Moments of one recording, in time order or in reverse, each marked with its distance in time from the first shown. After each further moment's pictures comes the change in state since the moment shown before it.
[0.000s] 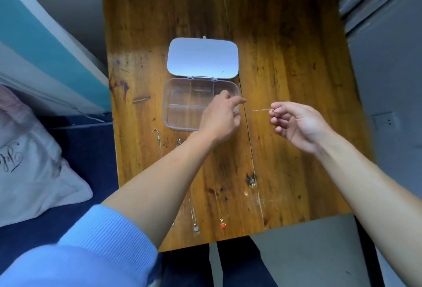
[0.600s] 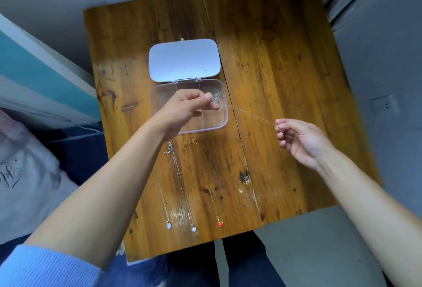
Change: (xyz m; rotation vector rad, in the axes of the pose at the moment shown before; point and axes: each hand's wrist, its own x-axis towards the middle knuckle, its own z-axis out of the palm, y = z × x) left_hand -0.009 -0.011 -0.065 -0.699 -0.270 -0.196; right_hand -0.015 0.039 -0.048 0.138 0.134 0.081
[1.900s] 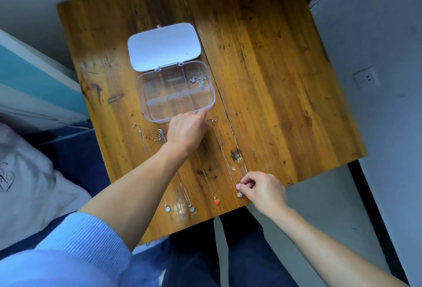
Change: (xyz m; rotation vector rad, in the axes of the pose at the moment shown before) left_hand -0.014 -0.073 0.059 1.224 0.228 0.286; right_hand -0.091 0.154 0.014 -1.204 0.130 -0.185
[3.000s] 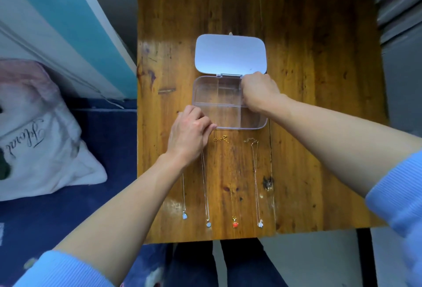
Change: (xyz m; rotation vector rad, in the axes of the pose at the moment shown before) left_hand -0.040 -0.074 -0.029 -0.271 0.207 -0.238; right_hand 0.194 -0.228 -0.063 -0.701 0.189 -0.553
